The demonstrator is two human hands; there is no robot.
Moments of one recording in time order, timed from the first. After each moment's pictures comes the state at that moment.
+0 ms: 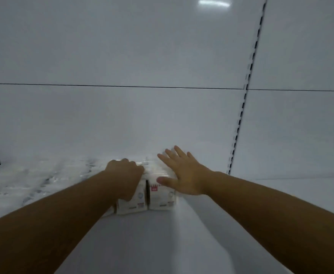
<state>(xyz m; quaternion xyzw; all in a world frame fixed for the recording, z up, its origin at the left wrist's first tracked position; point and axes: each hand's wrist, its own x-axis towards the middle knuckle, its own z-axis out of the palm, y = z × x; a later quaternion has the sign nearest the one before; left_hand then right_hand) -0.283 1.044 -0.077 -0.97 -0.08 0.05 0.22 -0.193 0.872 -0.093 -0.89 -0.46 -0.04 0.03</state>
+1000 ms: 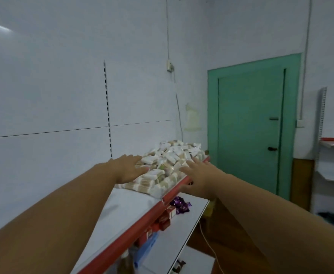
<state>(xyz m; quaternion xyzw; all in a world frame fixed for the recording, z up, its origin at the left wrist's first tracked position) -0.138 0.283 0.009 -0.93 0.37 -0.05 -0.03 -0.281 0.081 -0.025 -0.99 0.09 -0.09 -0.10</state>
